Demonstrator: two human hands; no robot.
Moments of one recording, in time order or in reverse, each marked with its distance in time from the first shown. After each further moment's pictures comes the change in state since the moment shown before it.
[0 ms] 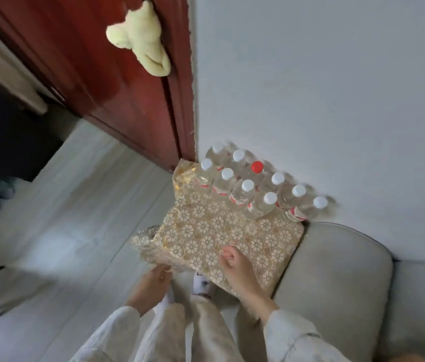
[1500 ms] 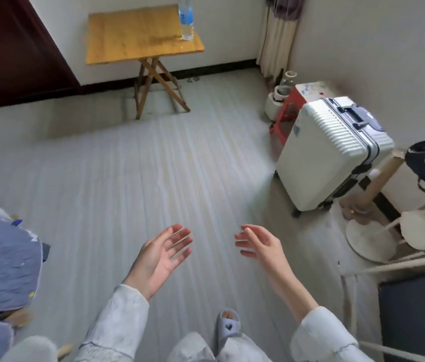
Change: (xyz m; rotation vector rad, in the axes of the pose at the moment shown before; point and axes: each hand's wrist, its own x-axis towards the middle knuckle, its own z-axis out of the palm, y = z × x) left_hand -0.678 -0.703 0.066 2.233 -1.862 0.132; right_hand -0.658 -0.171 0.838 -0.803 -1.737 -0.609
